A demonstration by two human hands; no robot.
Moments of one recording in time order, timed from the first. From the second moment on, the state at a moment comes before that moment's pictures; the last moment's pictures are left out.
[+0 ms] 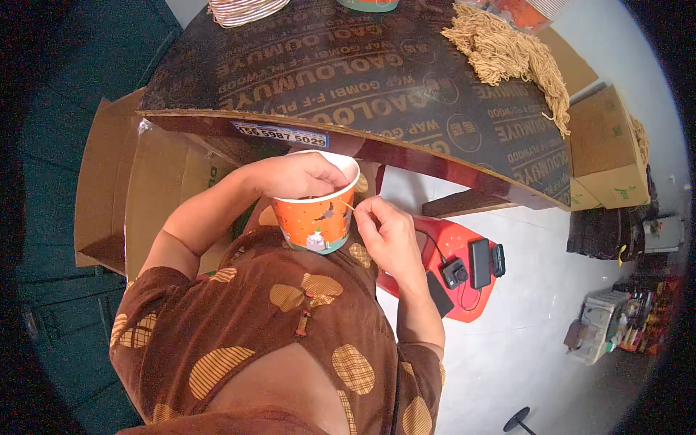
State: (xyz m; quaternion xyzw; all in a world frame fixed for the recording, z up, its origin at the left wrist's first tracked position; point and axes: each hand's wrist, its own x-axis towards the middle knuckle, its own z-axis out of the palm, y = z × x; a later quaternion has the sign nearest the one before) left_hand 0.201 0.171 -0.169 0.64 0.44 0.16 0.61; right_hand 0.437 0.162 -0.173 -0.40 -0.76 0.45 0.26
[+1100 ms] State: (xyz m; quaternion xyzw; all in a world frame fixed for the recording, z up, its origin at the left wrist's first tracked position) left_hand 0.218 0.162 -0.160 0.36 0.40 0.37 0.75; right_hand 0.431 0.162 -0.168 -0.37 -0.78 0.43 0.28
